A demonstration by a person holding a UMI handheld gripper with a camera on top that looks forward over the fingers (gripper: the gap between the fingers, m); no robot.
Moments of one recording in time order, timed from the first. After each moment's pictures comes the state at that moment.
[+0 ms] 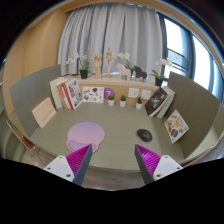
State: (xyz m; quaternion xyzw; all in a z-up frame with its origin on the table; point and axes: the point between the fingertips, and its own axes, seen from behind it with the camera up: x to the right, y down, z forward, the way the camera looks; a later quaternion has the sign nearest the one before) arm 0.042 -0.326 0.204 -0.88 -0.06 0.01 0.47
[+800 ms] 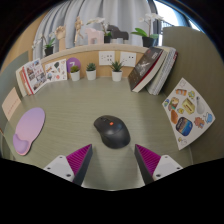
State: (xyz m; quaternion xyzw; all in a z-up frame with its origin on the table) arm 0.229 -0.139 -0.012 -0.92 -0.03 0.00 0.39
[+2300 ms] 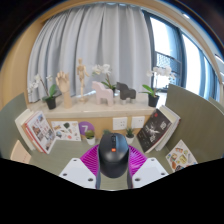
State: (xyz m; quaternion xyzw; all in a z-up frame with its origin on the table) arm 0.091 -0.016 0.257 -0.85 0.04 -0.03 0.53
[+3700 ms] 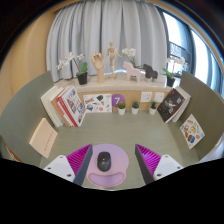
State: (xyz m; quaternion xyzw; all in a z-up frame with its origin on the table) arm -0.092 -0.167 0.228 -0.90 0.01 0.01 0.44
